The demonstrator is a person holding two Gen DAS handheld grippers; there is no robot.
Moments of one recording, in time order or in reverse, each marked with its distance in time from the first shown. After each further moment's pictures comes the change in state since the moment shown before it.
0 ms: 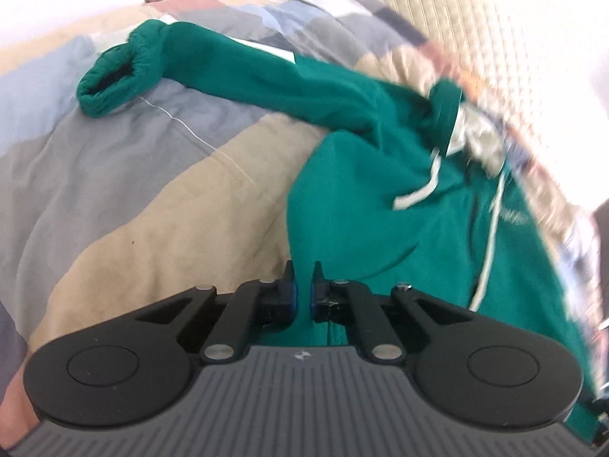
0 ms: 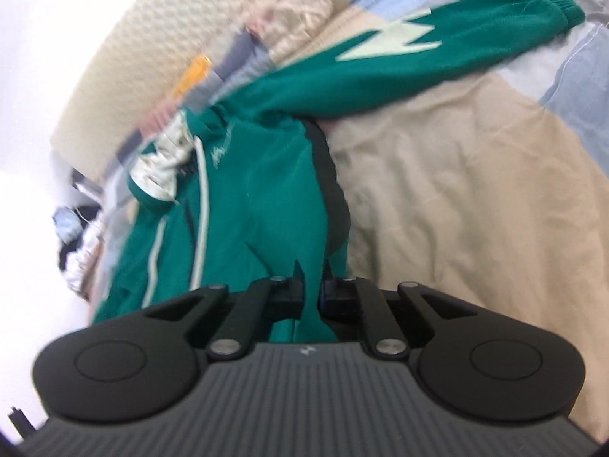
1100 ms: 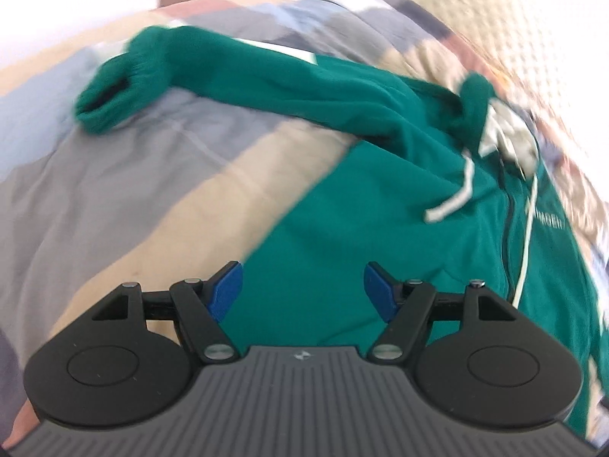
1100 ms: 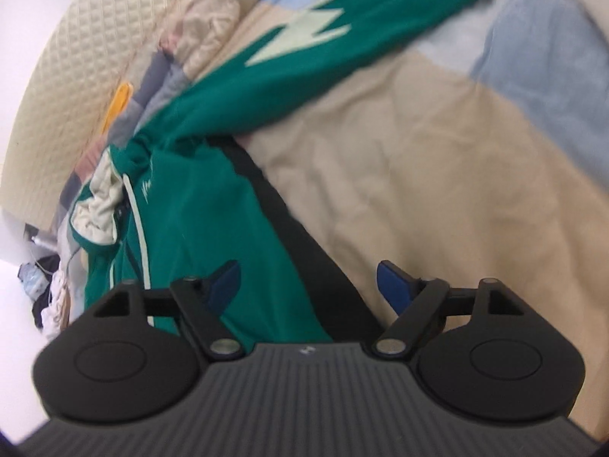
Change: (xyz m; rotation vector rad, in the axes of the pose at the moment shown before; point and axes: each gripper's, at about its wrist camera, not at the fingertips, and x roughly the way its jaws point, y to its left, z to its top) left arm 0.031 -0.006 0.017 0.017 0.006 0.130; right arm 0.029 -0.036 0.021 0.198 0.045 -0.179
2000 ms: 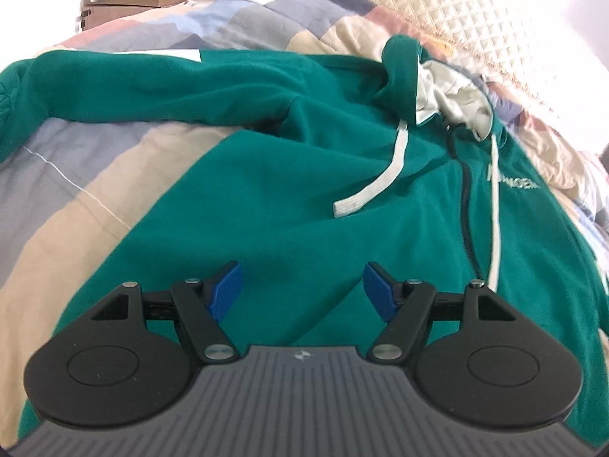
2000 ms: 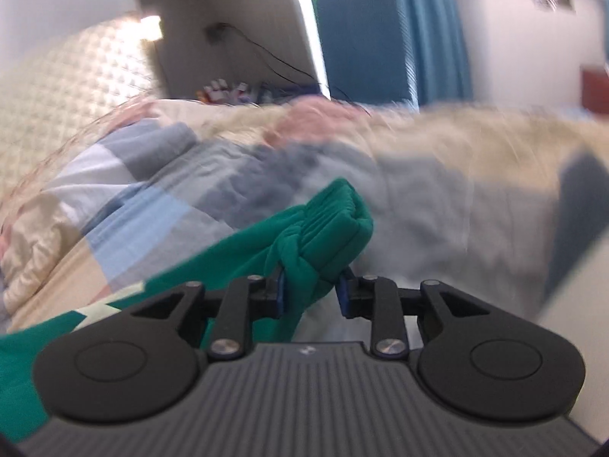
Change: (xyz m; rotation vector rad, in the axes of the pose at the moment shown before) left arm 0.073 -0.099 -0.018 0.220 -0.029 -0.092; right arm 0.030 -0.067 0.174 0.063 -0.700 -0.478
